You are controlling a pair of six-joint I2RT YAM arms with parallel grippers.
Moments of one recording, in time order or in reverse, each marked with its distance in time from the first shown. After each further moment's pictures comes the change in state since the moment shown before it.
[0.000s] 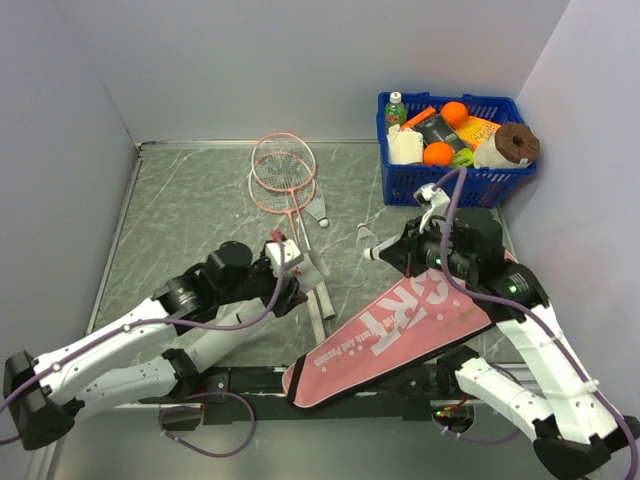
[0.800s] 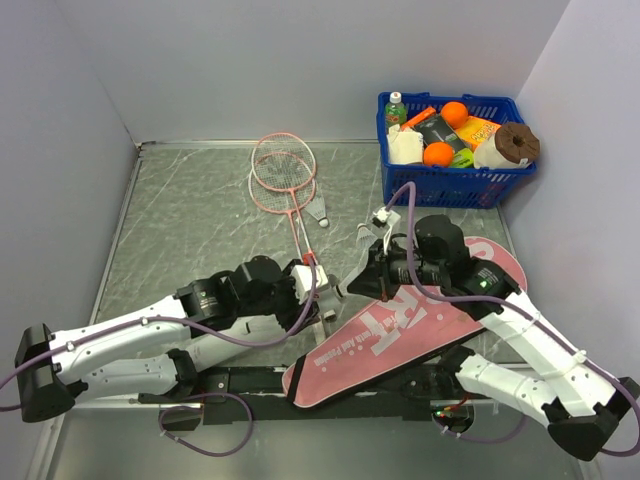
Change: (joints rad) left arm -0.203 0.126 0.052 -0.047 -0.078 0.061; right arm 0.209 0.061 -0.063 0.054 -0.196 0.021
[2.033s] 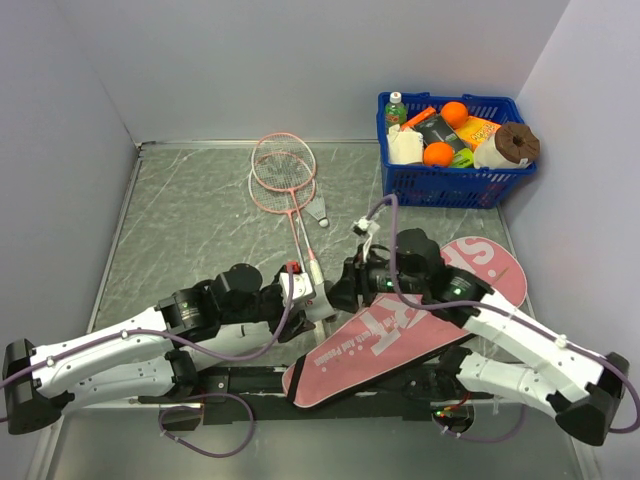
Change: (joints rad) left arm -0.007 -0.140 -0.082 0.045 0.062 0.011; right arm 0.167 0.045 -0.169 0.330 0.060 0.188
